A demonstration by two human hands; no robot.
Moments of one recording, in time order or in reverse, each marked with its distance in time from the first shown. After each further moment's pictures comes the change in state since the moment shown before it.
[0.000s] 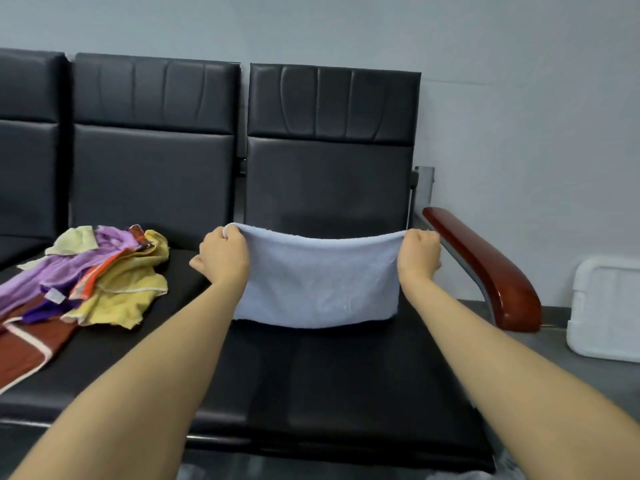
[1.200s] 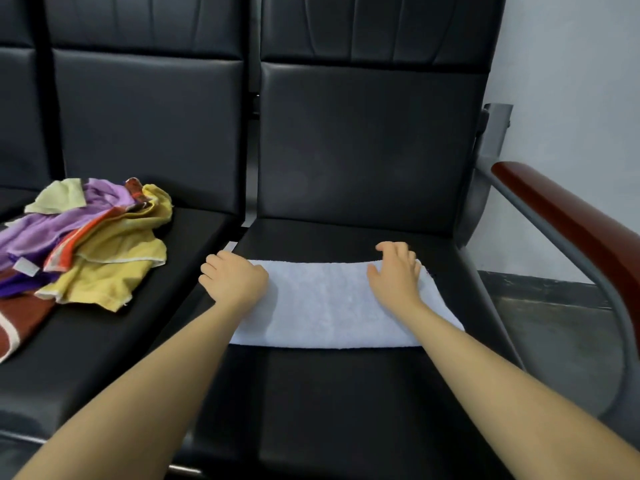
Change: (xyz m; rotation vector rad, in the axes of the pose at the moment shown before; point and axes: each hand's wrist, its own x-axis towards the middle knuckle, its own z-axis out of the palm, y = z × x) left_hand 0.031 -0.119 0.075 0.823 -0.229 -0.123; right_hand 0.000 0.119 0.115 -0.673 -0.458 -0.423
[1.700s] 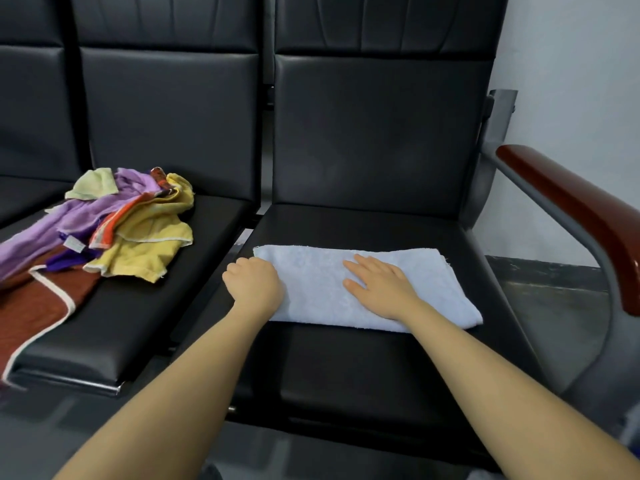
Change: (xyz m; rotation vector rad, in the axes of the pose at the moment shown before) left_hand -0.047 -0.039 -0.012 0.444 0.013 0.284; right_hand -0.061 -0.015 0.000 -0.234 -0.504 -0.281
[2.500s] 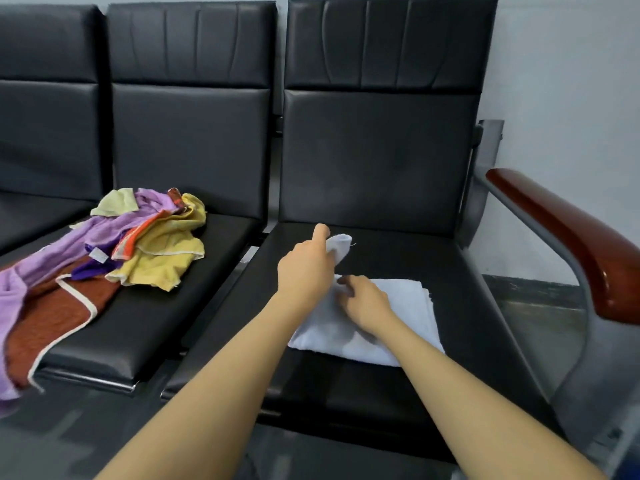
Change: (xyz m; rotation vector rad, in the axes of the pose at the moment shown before) left_hand -0.040 0.038 -0.073 -0.582 0.253 0.384; right_hand -0.022 -0.048 -0.008 0.379 0.127 0.161
